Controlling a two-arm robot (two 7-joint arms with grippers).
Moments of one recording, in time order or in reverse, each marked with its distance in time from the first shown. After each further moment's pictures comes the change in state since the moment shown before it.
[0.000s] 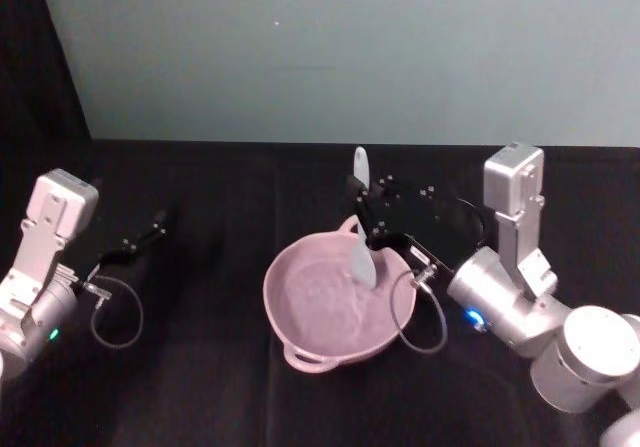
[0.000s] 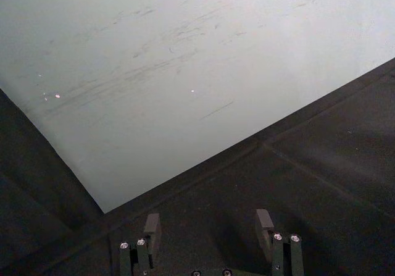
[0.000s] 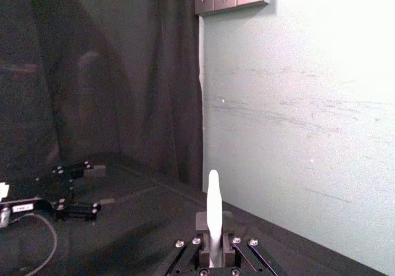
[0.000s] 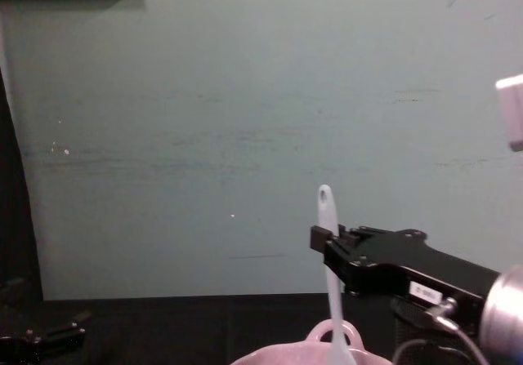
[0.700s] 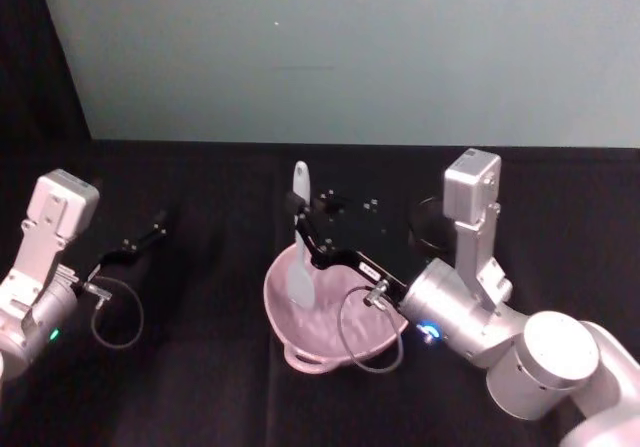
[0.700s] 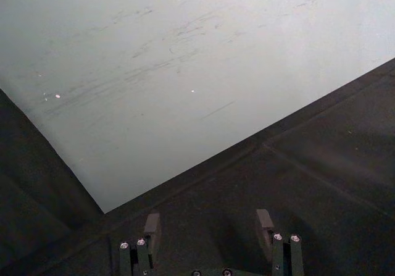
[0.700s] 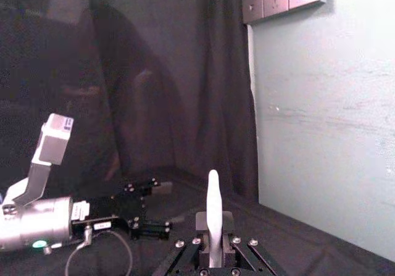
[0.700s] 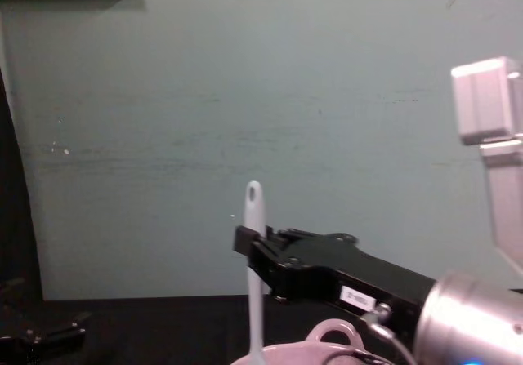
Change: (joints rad) left arm 0.000 0.000 0.000 0.000 0.000 0.000 0.000; right arm 0.015 -0.052 -0.071 0.005 0.073 0.008 0.090
